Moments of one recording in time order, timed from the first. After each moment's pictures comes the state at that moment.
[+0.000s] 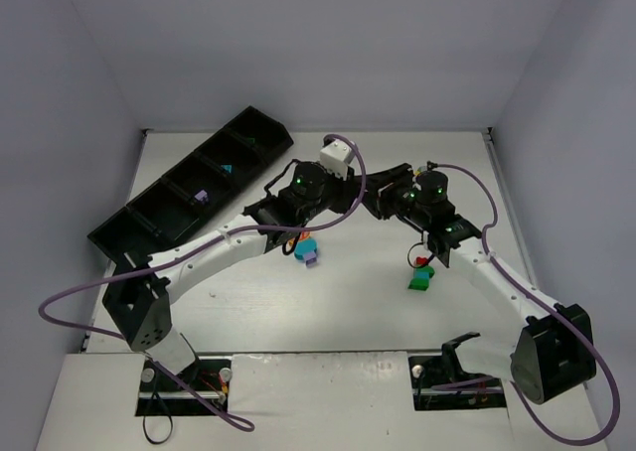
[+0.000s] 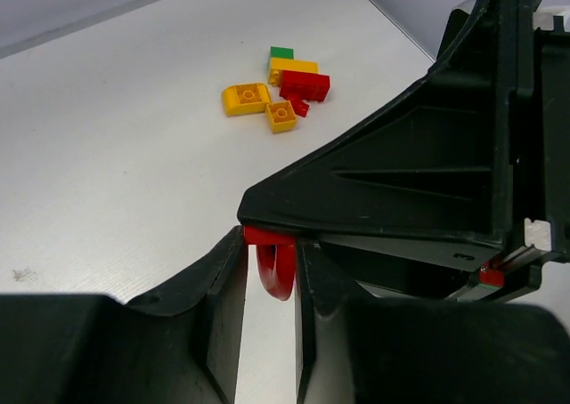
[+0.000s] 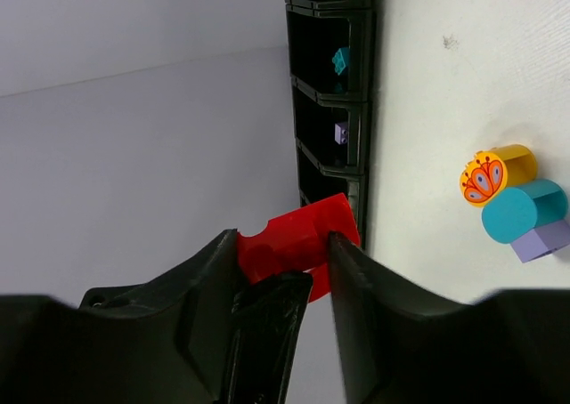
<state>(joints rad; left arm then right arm) -0.85 1.59 1.33 0.00 -0.08 -0.24 0.38 1.21 0.81 0.09 -0.23 1.49</state>
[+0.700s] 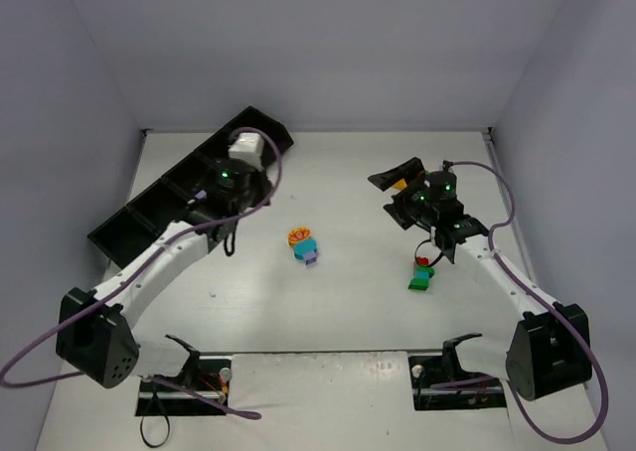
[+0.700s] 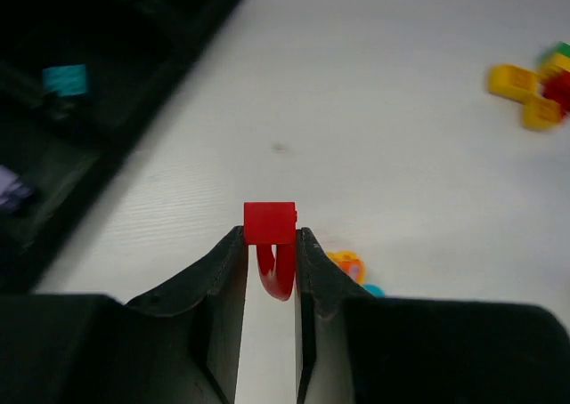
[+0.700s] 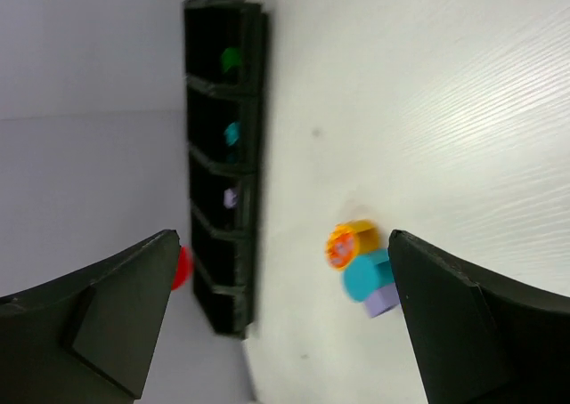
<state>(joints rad) -0.55 1.34 1.09 -0.17 -0.17 -0.28 0.29 1.22 0.79 -0.01 -0.14 1.22</state>
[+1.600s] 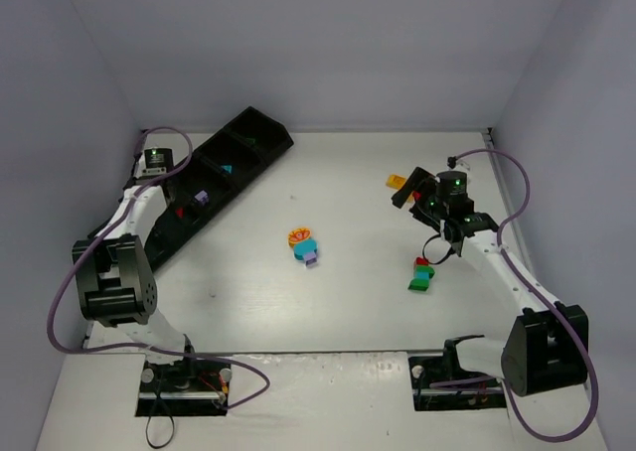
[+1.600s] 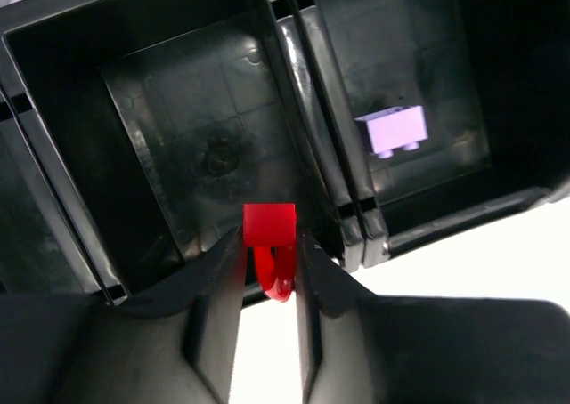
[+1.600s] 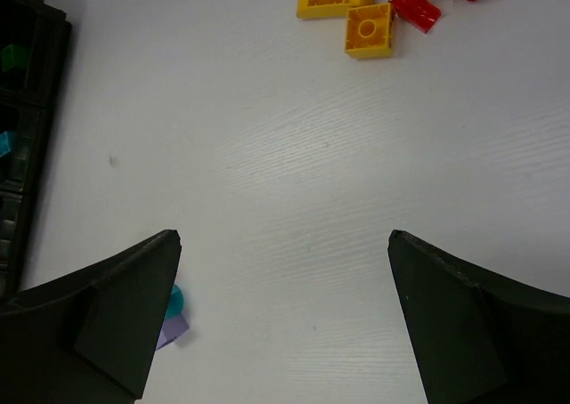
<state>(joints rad) 0.10 1.63 1.21 -0.49 -0.21 -0.42 0.17 1.24 0.84 -0.23 0.00 0.67</state>
